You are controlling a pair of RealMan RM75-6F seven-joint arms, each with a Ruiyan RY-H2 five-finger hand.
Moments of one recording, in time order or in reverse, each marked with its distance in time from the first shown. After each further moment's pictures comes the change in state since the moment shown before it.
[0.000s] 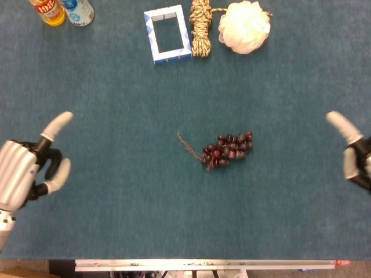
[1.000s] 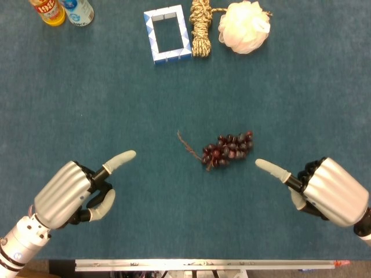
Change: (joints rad) left arm -0.119 -0.035 0.131 -0.029 0.146 -0.081 -0.062; right arm 0.117 -0.055 -0.108 -0.032 -0.109 -0.138 -0.042
